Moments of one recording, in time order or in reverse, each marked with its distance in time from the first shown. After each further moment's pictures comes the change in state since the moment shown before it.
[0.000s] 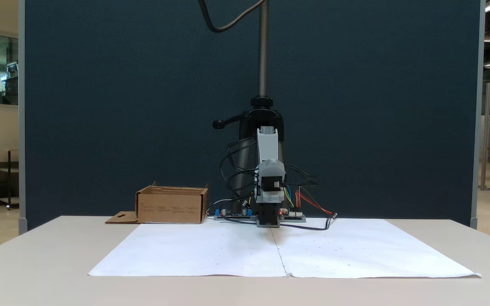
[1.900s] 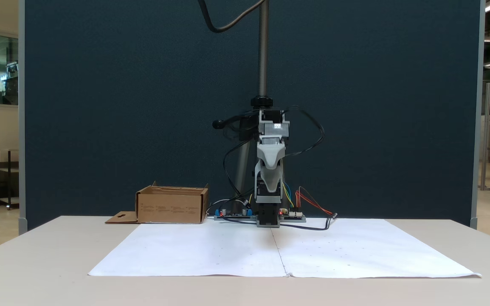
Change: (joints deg) arm 1.8 -16.7 -66.7 98.5 0.1
